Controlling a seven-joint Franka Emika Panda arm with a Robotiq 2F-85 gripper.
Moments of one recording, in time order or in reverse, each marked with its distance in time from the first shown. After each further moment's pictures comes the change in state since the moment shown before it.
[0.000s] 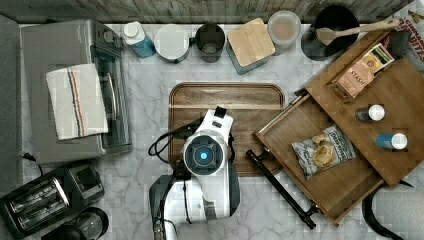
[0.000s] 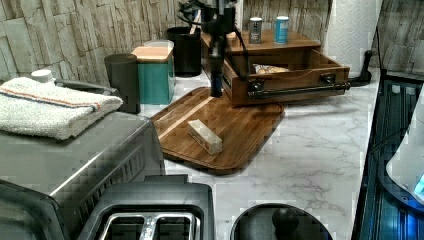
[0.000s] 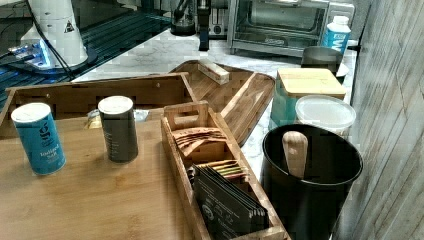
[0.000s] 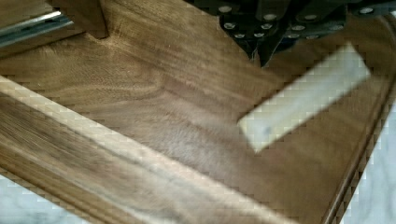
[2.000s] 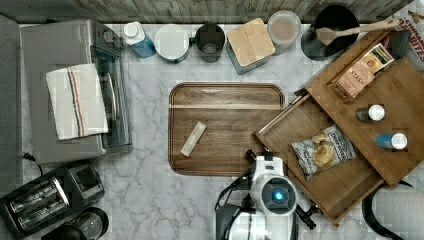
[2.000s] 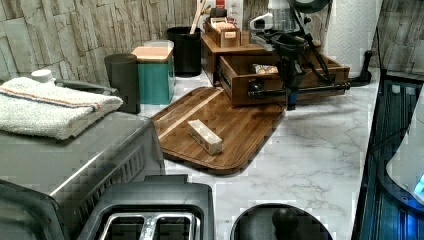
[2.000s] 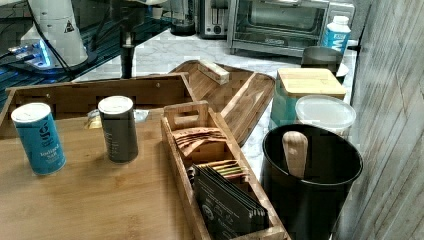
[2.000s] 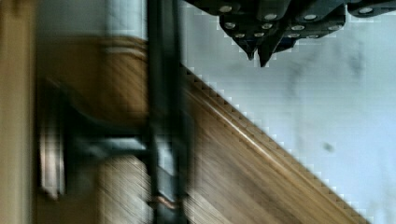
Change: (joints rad) arm -0.174 -0.109 -0.241 -0.297 -0.134 0.042 -0.523
